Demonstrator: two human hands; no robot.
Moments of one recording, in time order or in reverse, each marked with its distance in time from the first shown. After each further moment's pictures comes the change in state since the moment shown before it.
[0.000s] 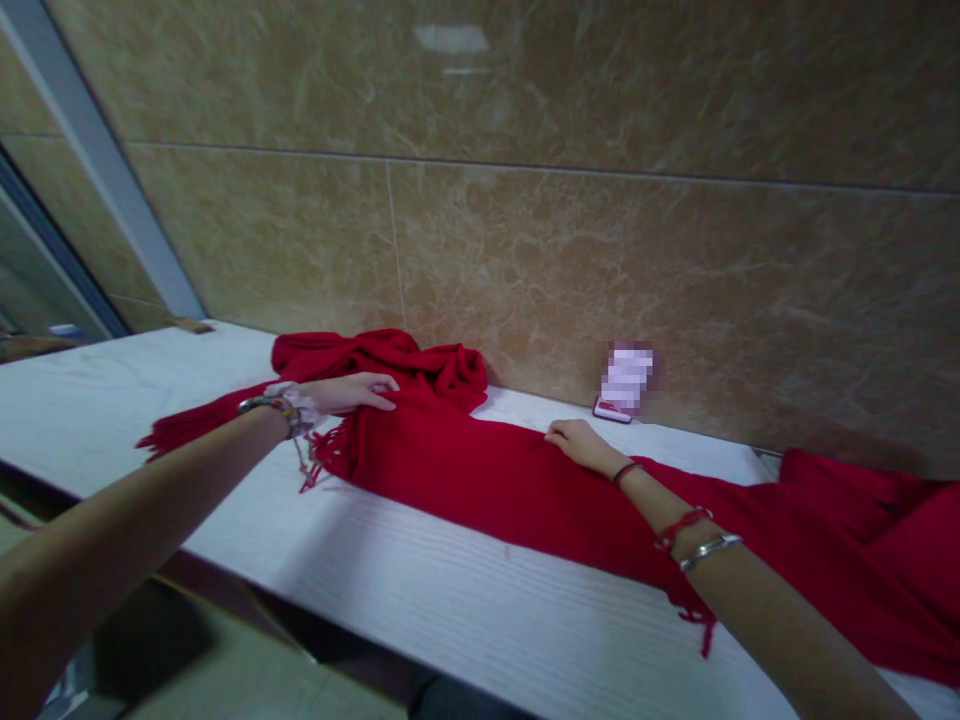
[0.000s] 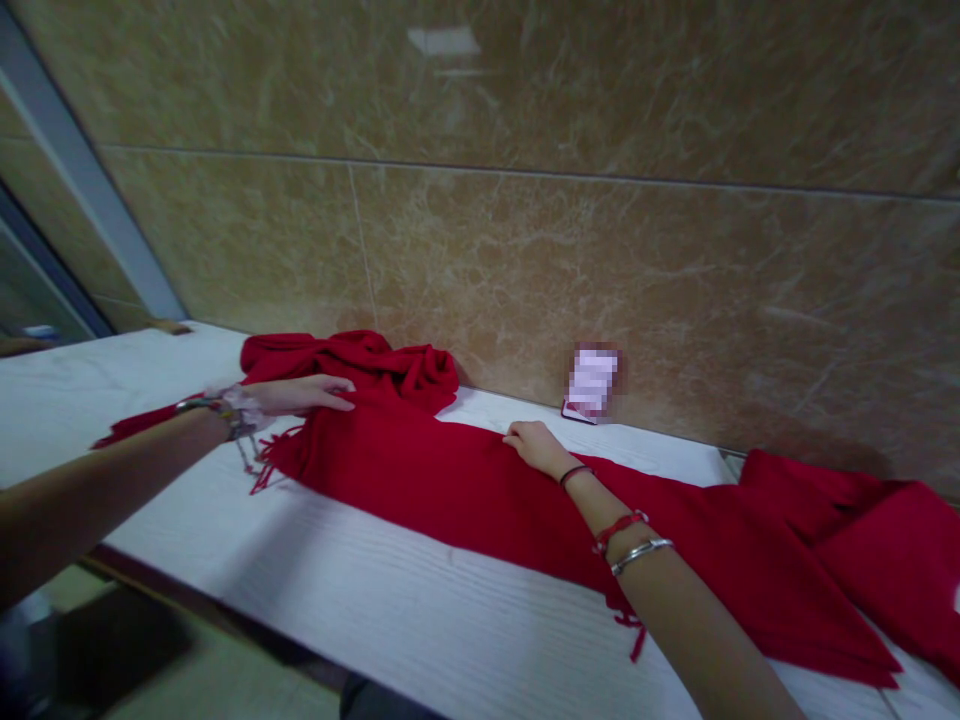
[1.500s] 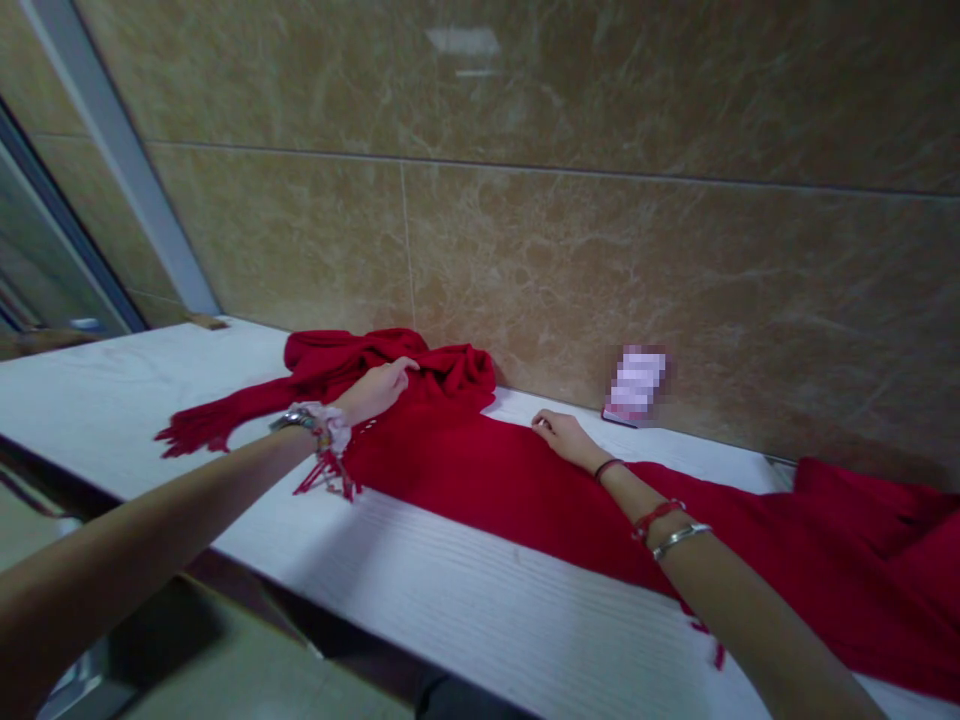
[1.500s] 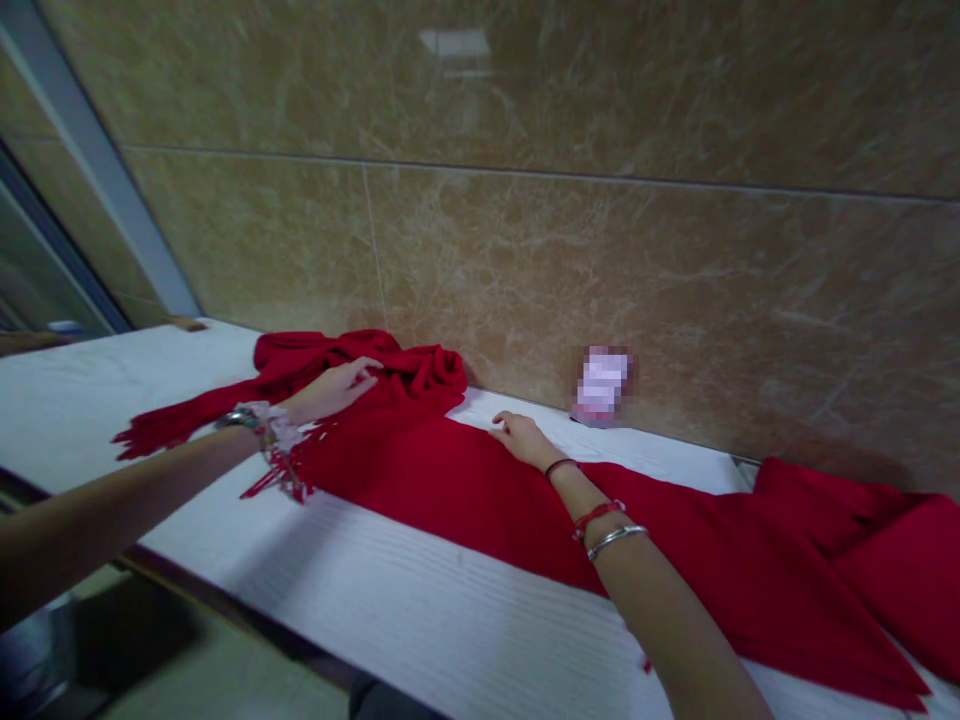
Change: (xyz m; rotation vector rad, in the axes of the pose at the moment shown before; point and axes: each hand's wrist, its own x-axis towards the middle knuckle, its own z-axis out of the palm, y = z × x) left_hand 0.009 -0.001 0.024 0.475 0.369 0.280; right_hand 0.024 -0.023 0.010 0.034 0.024 0.023
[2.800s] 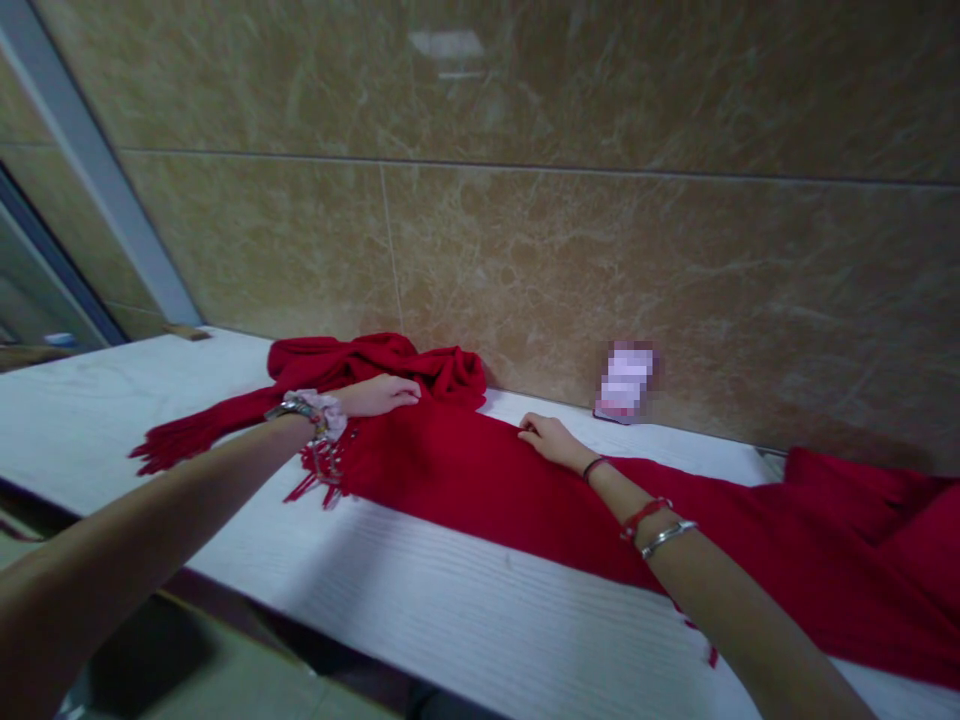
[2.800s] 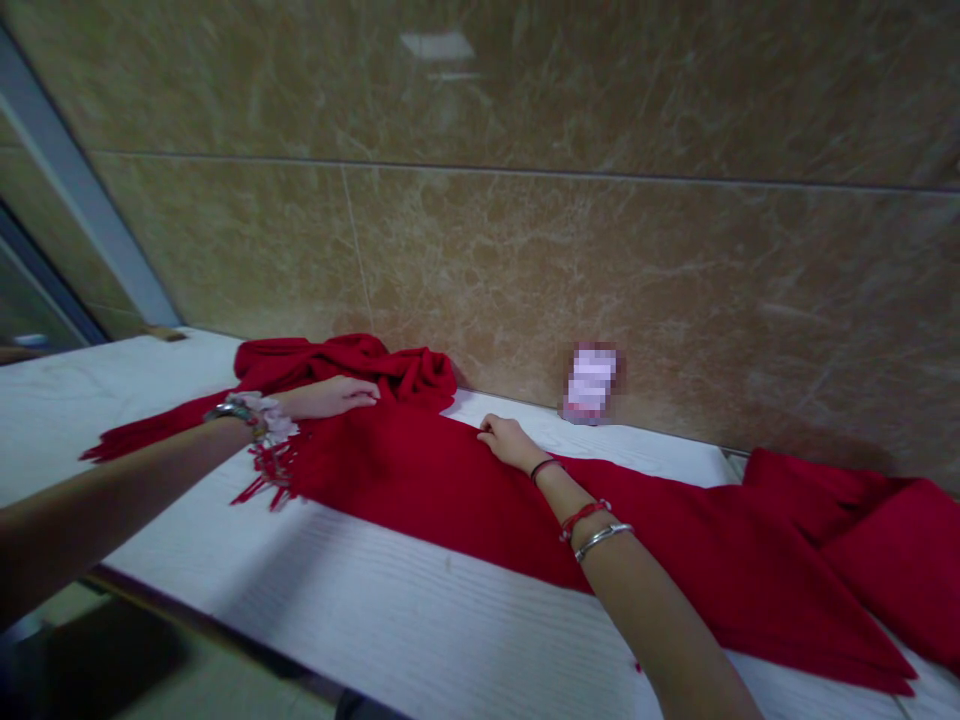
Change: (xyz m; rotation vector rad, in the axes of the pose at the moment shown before) left_hand 0.027 0.001 -0.007 -0.088 -0.368 0.153; right_hand 0.002 -0.005 0.003 -0.003 -0.015 -0.040
